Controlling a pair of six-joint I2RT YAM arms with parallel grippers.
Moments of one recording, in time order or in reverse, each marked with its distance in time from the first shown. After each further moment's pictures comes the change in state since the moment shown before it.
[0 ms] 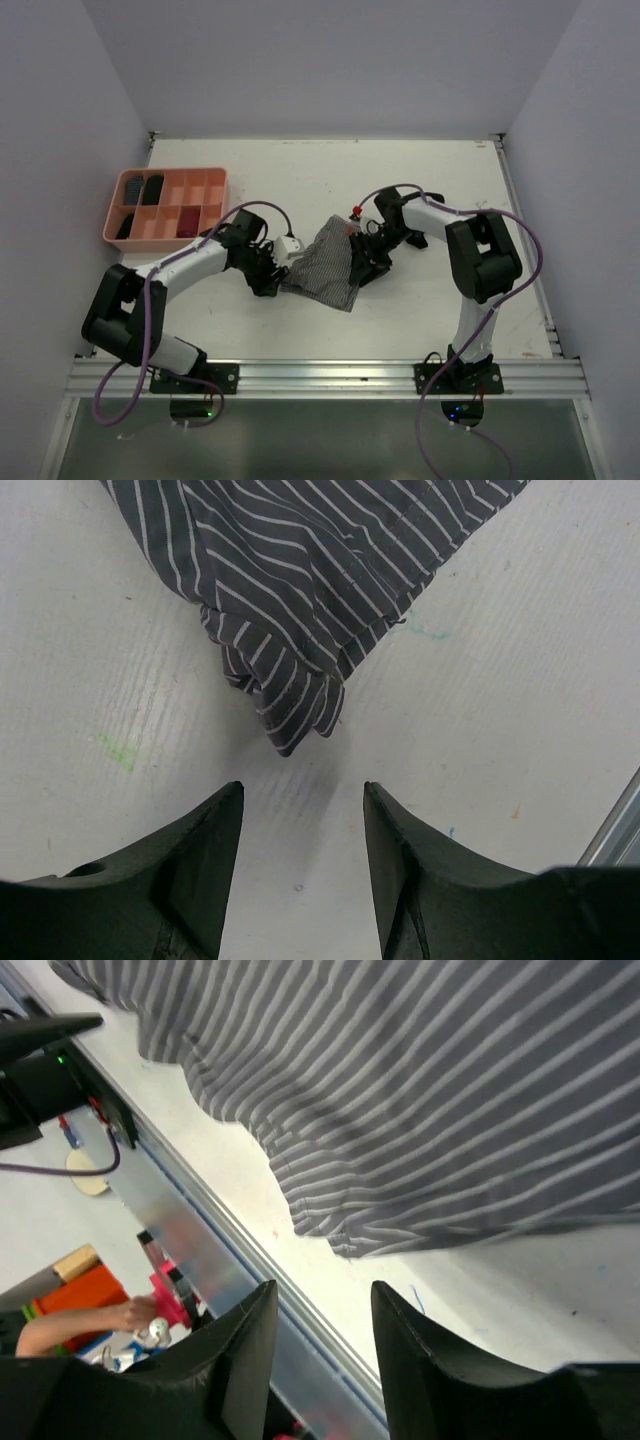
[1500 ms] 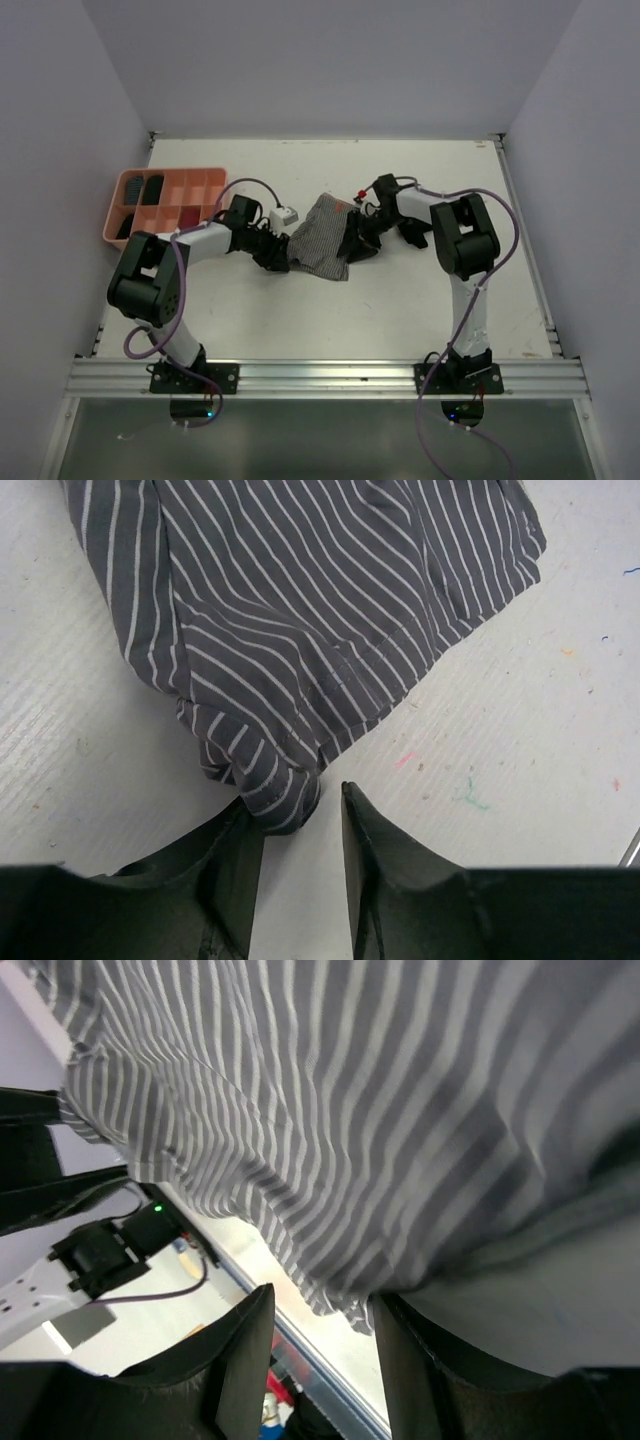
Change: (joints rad) left arm 0.125 0.248 0.081 0.299 0.190 -0.308; right arm -0.054 0.252 0.196 0.155 -0.058 0.310
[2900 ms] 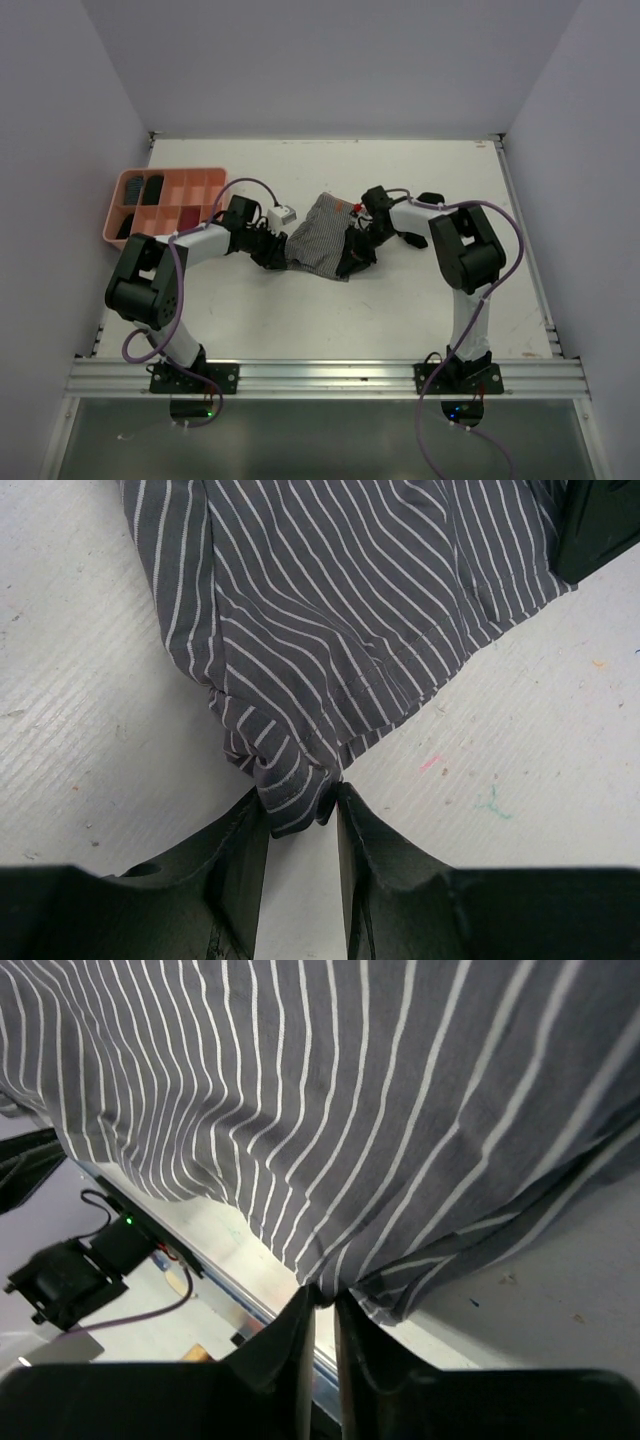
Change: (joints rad) left arm 0.003 -0.022 -0.018 0.031 -0.063 -0.020; right arm 0.099 -0.144 -0.182 0.084 0.140 0.158
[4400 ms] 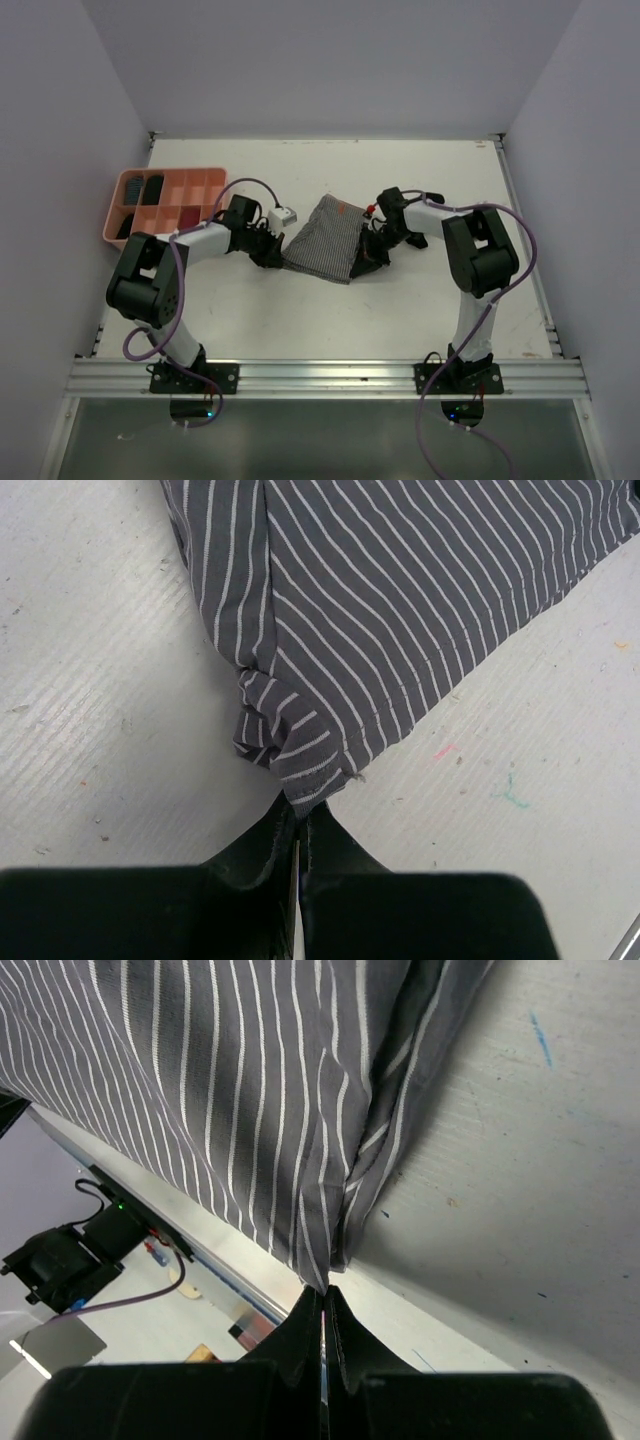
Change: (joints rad) left arm 0.002 0.011 0.013 -0.035 -0.016 0.053; right arm -0.076 -0.064 -0.068 -0.051 -0.005 -0.070
